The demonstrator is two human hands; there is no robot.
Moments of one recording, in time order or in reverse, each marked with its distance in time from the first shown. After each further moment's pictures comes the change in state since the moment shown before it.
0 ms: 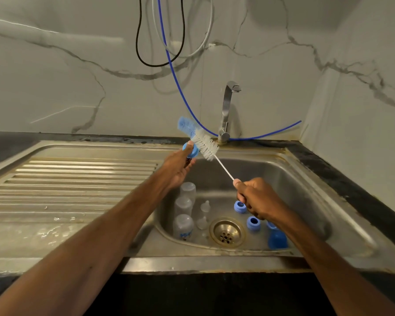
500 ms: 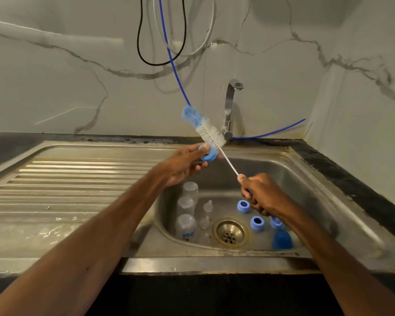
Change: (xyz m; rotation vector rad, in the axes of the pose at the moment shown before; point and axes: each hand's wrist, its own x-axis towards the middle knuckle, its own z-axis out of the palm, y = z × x) left_hand -0.008 0.010 -0.010 0.339 -0.487 0.103; right_hand 0.003 -0.008 -0.007 0.077 -0.050 0.059
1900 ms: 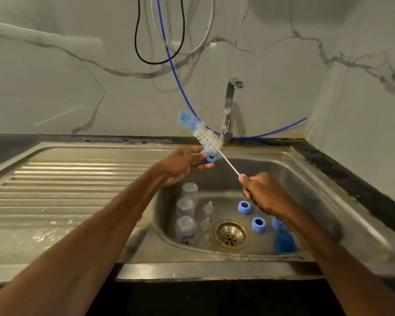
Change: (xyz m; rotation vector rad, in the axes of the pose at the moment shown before) left_hand 0.007 -0.002 -0.004 0.009 -0.037 -0.001; right_hand 0.016 0.008 0.001 -0.198 0.123 -0.116
